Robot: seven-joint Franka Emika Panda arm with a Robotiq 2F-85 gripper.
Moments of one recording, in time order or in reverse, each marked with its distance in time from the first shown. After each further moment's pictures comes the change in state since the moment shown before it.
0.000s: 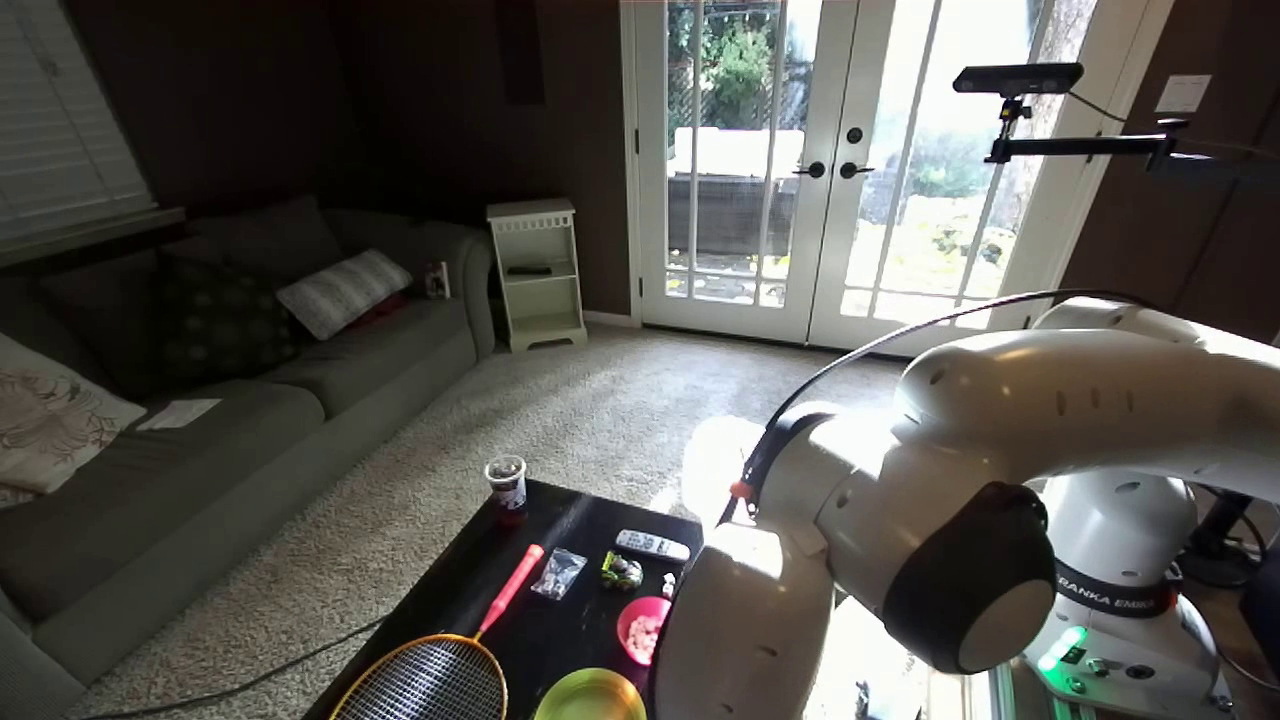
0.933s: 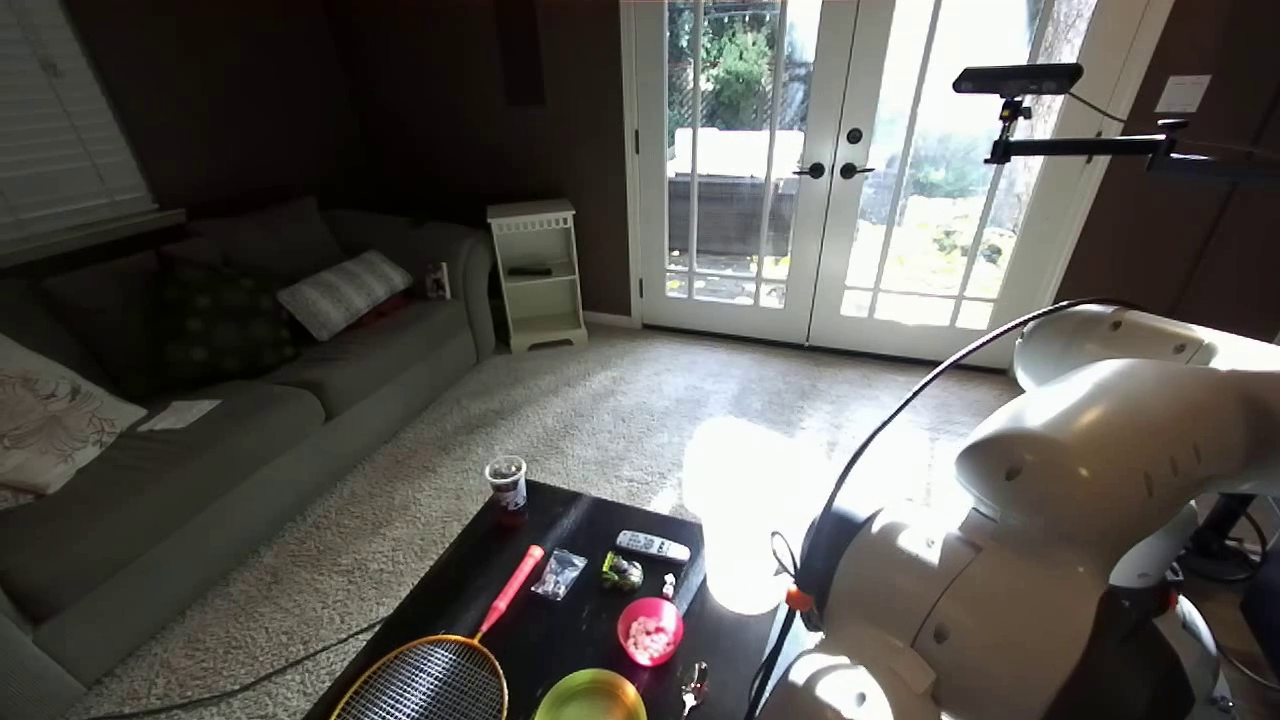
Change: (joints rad) arm 0.222 0.101 -0.023 0.160 -0.226 -0.441 -0.096
